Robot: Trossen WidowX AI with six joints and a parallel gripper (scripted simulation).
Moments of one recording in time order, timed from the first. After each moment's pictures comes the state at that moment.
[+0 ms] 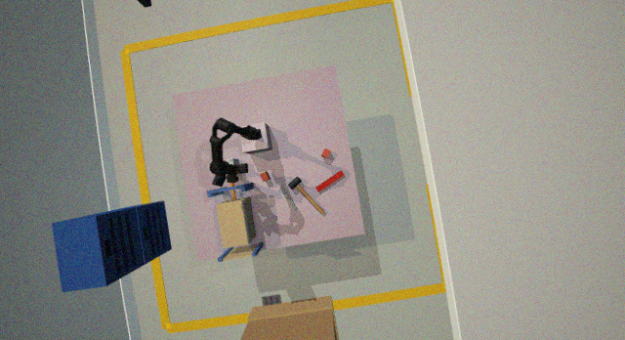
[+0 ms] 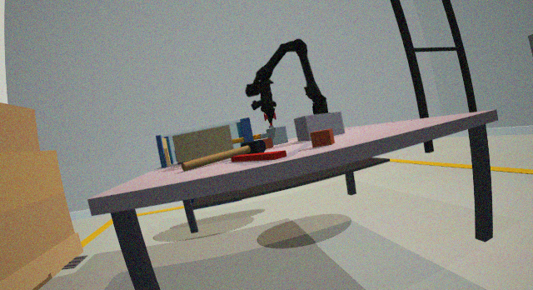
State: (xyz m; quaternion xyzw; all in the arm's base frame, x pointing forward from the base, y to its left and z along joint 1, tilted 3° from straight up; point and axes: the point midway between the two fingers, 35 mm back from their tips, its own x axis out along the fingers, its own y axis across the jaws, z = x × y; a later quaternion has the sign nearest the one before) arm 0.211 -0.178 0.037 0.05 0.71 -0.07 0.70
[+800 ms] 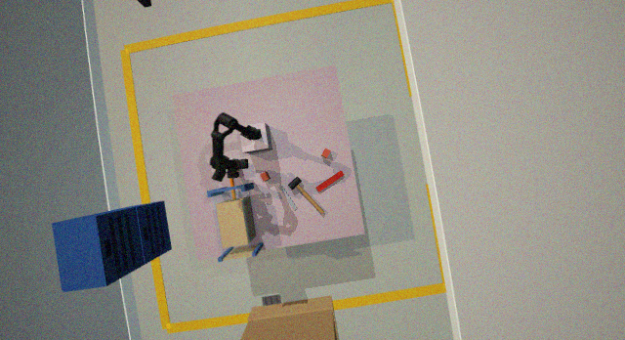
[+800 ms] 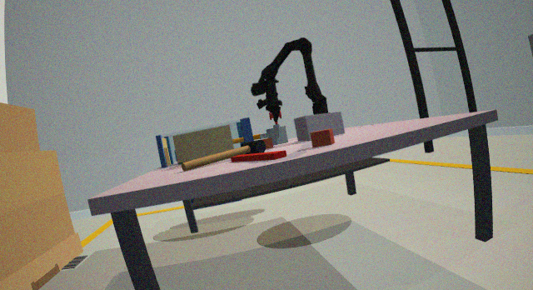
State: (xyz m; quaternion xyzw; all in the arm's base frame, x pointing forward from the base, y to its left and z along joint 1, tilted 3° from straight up) arm 0.184 -0.169 0.037 0.05 0.71 -0.06 0.70
